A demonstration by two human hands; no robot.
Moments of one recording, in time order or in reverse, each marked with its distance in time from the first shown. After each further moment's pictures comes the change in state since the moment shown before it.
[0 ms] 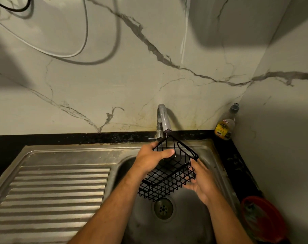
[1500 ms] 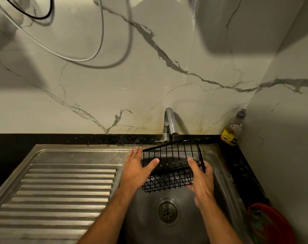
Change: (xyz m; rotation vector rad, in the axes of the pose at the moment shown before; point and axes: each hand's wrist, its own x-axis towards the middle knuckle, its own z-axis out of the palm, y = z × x) left_hand -0.026 -0.037 -0.040 0.586 0.288 0.062; right_hand 0.009 0.023 0.023 -0.070 0.260 -0.220
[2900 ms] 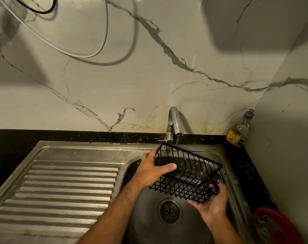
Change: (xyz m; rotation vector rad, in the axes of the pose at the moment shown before) left_hand 0.004 0.015 0.011 -0.372 -0.262 -0.062; right_hand 0.010 0.043 -0.038 0.590 0.022 0.396
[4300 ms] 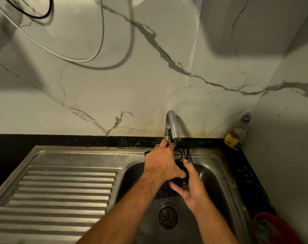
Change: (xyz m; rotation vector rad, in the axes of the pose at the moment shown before) left_hand 0.022 0.058 0.027 0.907 0.134 0.292; right_hand -0.037 -0.008 0.083 -0.347 -0.191 0.060
